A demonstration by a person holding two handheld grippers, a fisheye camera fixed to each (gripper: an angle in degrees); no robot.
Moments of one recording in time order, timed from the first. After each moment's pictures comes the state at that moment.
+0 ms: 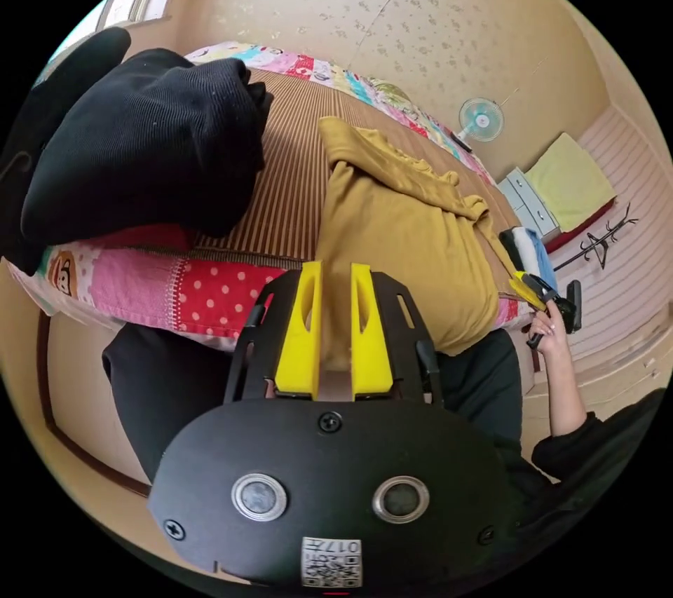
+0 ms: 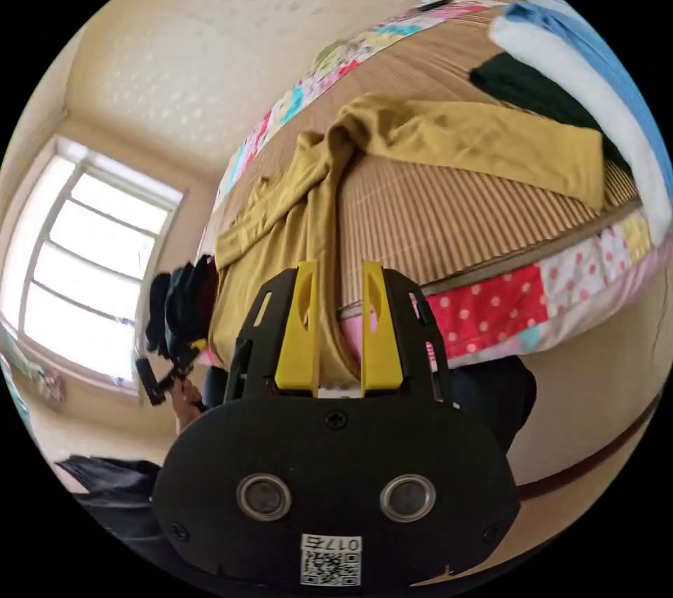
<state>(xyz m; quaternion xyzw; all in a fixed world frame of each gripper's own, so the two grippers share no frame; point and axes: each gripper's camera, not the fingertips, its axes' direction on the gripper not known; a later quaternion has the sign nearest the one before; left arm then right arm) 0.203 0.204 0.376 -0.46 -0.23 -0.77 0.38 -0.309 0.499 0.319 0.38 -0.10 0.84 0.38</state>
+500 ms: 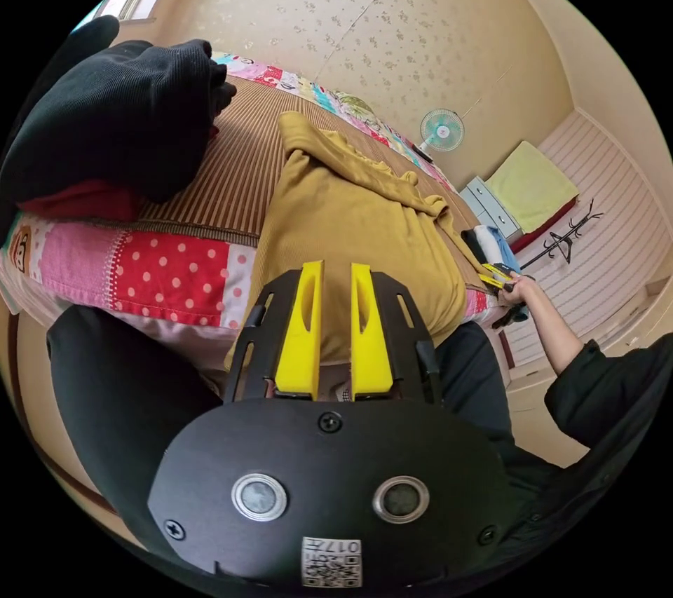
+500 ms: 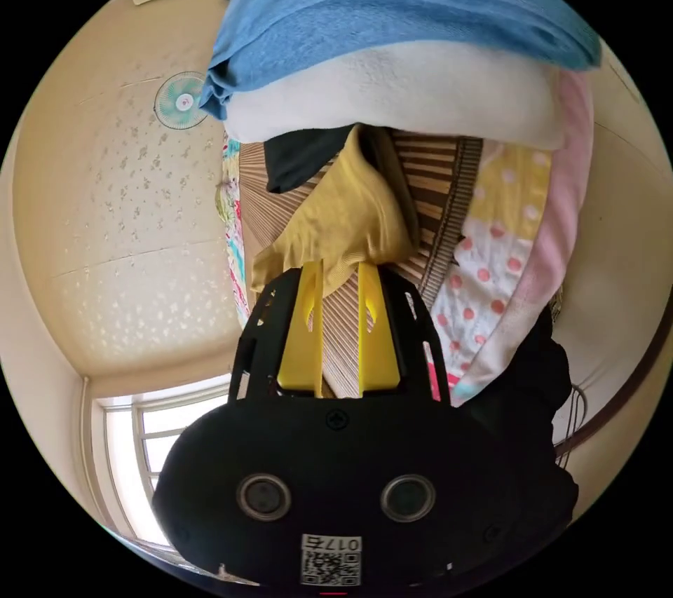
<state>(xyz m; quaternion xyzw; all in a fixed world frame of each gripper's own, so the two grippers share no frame) 0.273 0.186 0.407 -0.40 -0.21 -0.79 0.41 -0.312 0.633 0.369 0.39 -0.17 0.90 0.05</state>
